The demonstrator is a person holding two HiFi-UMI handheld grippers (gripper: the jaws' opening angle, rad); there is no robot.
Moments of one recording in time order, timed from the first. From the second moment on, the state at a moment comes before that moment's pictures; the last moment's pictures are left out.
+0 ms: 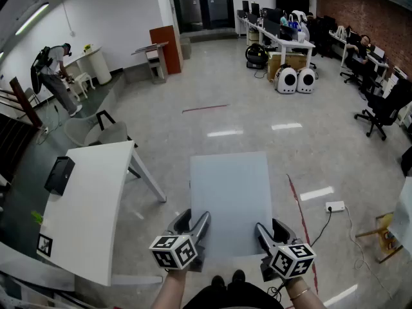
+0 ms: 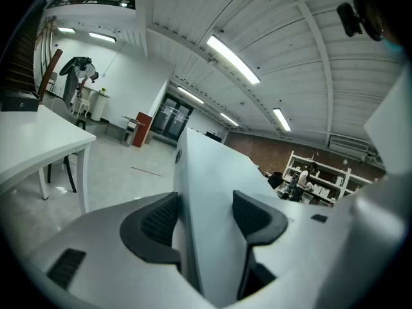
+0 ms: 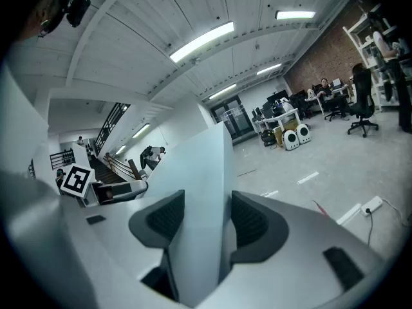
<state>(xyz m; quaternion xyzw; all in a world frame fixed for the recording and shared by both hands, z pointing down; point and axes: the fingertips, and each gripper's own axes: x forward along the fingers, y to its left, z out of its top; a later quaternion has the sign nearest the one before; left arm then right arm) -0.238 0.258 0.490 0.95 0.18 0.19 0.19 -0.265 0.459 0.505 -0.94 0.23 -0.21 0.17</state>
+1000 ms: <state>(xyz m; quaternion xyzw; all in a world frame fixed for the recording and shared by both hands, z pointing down) -0.162 0.251 0.500 0.95 0.15 0.19 0.21 -0.173 0.454 0.513 -0.93 0.26 -0.21 0.17</state>
